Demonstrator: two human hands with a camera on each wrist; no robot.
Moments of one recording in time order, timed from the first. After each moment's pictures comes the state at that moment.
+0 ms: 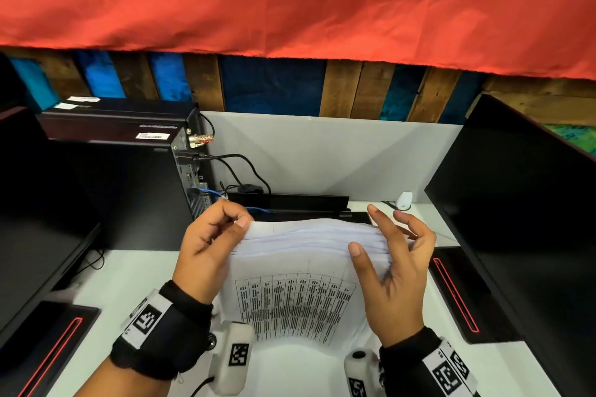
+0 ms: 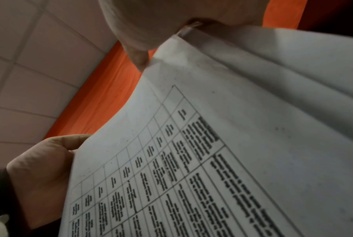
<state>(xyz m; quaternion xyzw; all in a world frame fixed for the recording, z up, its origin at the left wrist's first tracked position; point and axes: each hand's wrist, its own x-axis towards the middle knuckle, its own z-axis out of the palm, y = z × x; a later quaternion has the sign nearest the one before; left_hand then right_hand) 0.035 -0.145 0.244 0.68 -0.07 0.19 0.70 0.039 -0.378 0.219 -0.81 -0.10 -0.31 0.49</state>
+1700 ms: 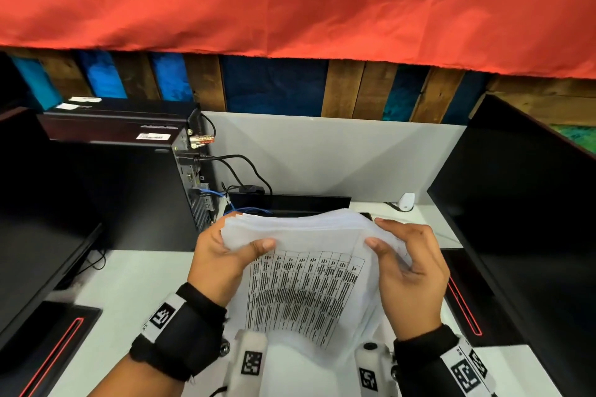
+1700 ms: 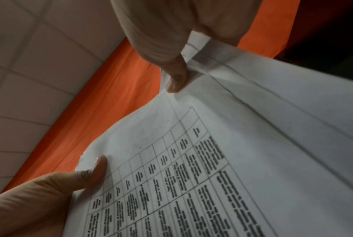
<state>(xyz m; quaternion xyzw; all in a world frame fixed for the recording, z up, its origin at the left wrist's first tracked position) 0.038 -0.161 0.239 0.64 0.03 0.14 0.76 0.049 -0.387 0.228 -0.76 -0.11 -0.36 0.52</state>
